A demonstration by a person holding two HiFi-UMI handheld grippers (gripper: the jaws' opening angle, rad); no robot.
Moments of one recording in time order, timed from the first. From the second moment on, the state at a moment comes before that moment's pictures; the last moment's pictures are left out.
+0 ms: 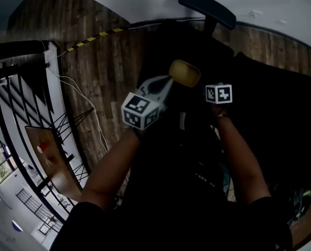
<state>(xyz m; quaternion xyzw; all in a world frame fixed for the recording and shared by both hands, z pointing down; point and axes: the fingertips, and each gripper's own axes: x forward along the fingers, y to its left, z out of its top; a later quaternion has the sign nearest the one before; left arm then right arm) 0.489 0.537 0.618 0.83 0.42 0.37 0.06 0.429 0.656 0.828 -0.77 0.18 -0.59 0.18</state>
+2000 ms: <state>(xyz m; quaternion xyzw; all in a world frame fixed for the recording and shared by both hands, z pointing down) 0.449 0.470 0.554 0.83 0.44 0.33 0.08 0.417 0.635 0.754 -0.78 0.08 -0.55 0.28</state>
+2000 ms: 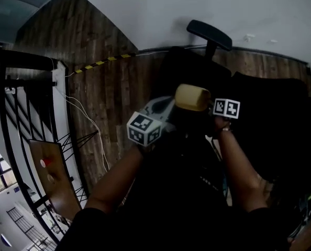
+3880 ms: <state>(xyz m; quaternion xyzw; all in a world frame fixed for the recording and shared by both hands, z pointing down) 0.079 0.168 0.494 0.97 -0.08 0.17 0.17 0.236 0.227 0.615 -0.66 0.57 -0.49 -0.04</state>
